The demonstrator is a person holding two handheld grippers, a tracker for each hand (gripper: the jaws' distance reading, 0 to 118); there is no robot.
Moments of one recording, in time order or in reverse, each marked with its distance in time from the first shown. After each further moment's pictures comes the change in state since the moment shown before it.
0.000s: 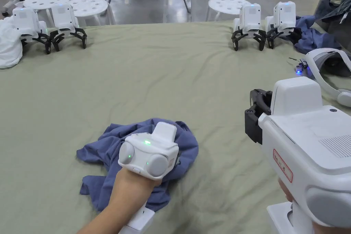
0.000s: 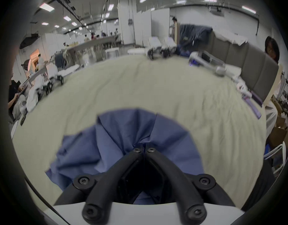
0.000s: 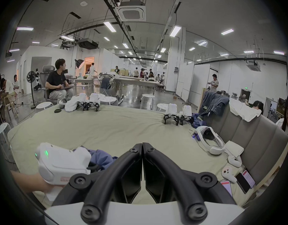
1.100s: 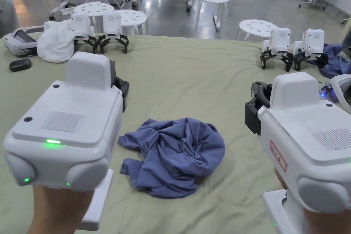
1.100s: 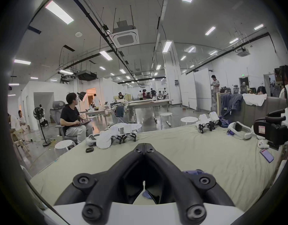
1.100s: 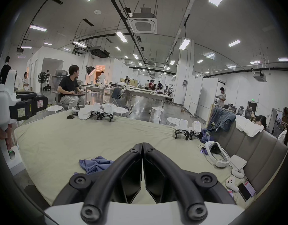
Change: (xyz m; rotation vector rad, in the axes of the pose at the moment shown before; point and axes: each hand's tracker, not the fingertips) left arm -0.047 -0.022 0.325 0.705 0.504 0.130; right arm -0.072 0.027 0.054 0.135 0.074 0.077
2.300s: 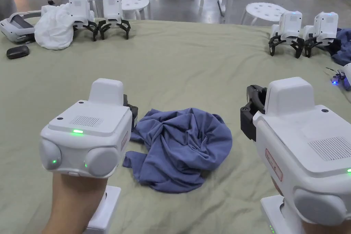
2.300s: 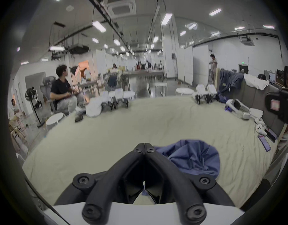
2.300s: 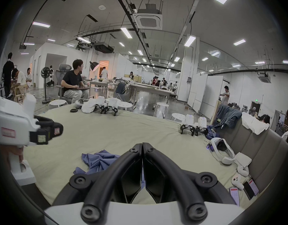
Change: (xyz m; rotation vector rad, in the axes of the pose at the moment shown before) left arm -0.002 -0.081 -0.086 -0.375 -0.087 0.059; right arm -0.012 -0.024 -0.029 -0.053 0.036 0.006
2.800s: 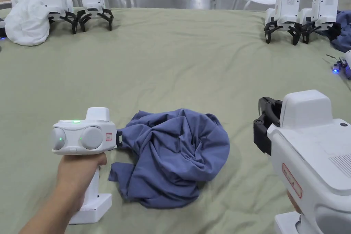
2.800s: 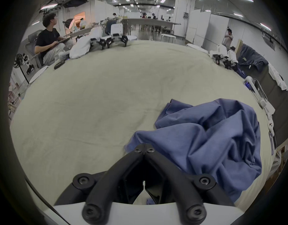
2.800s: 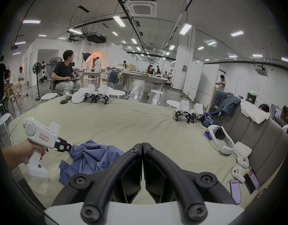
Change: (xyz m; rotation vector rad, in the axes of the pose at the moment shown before) left arm -0.030 -0.056 -0.188 -0.450 -0.063 0.135; right arm 0.030 -0.025 -0.049 -0.116 -0.053 -0.041
